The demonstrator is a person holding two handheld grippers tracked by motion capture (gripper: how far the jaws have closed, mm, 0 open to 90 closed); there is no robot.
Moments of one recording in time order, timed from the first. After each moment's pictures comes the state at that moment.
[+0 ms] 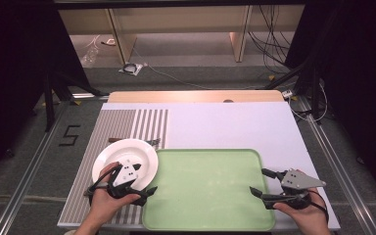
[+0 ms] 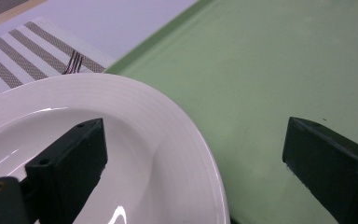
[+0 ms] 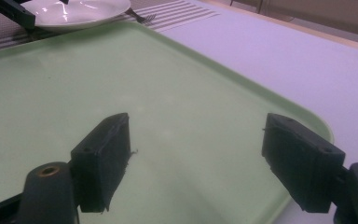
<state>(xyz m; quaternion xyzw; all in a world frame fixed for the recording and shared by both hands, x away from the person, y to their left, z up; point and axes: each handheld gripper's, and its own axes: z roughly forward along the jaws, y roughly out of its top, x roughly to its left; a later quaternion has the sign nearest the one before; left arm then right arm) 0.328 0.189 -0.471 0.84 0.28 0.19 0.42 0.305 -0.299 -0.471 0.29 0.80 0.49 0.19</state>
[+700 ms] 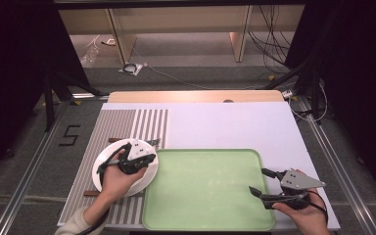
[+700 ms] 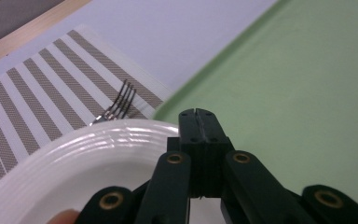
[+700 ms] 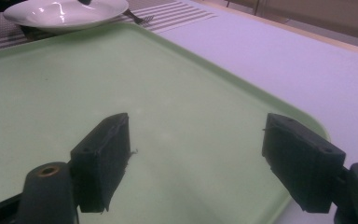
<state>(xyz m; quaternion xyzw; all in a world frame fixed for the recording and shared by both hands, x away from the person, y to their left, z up) 0.388 0.167 -0.447 0.85 0.32 0.22 0.36 0.304 -0.296 -0.469 0.29 0.80 0.49 0.20</state>
